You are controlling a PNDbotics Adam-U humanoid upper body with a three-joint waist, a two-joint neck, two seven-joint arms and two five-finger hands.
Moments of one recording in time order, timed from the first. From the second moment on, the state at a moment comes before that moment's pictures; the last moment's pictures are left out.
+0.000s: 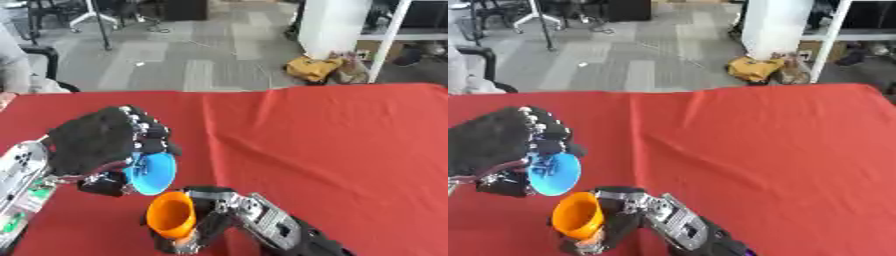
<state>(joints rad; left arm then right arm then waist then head) -0.92 0.37 -0.48 -1.46 -1.10 -0.68 0.03 -0.65 -0.19 0.49 -1.26 -0.32 -0.08 0.67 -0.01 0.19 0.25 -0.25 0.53</state>
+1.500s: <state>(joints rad) -0.93 0.38 -0.51 -1.52 -1.23 -0.71 -0.02 -0.65 -0.19 0.49 -1.25 -0.32 -0.08 0.67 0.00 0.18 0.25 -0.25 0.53</state>
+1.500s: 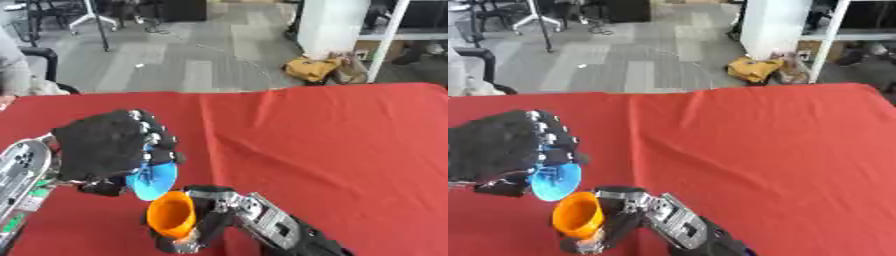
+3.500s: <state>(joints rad) -0.93 0.38 -0.54 -1.51 -1.27 -0.77 -0.08 -0.65 -0.19 0.49 -1.25 -0.32 -0.08 0.67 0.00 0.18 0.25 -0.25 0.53</state>
